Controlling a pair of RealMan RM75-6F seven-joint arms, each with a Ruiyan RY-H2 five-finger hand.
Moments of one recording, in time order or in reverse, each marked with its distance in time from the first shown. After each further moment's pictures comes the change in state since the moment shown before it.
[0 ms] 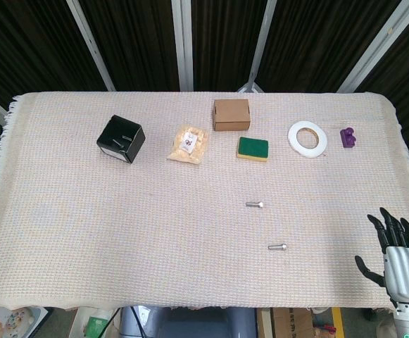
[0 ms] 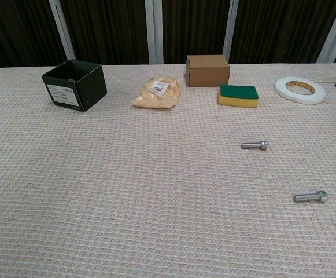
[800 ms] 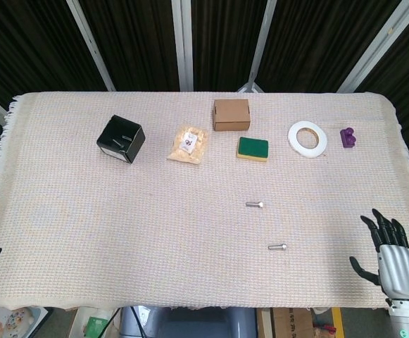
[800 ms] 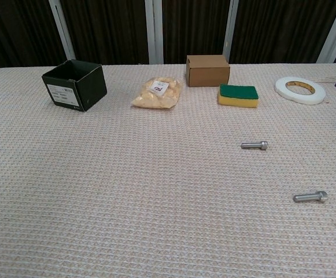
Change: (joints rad) left arm 0.000 -0.010 0.009 -0.005 0.019 0.010 0.034; right arm 0.020 -0.007 -0.004 0.021 0.018 -0.068 0.043
